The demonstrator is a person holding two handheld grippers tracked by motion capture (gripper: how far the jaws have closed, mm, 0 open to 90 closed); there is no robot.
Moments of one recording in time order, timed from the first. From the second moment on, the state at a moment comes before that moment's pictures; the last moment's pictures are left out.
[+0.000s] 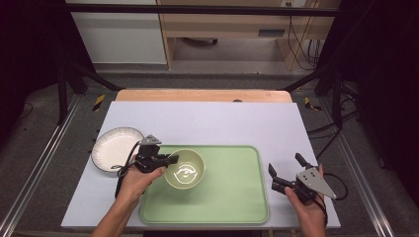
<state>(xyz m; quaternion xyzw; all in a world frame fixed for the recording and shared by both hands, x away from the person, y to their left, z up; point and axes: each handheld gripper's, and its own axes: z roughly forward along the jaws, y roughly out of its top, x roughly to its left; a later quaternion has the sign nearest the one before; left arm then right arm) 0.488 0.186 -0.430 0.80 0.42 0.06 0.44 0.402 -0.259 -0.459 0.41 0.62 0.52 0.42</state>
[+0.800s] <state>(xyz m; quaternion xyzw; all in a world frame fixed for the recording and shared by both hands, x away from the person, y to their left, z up) 0.480 0.162 -0.441 0.81 0.40 0.04 0.43 0.403 -0.260 -0.459 0.41 0.62 0.52 0.42</state>
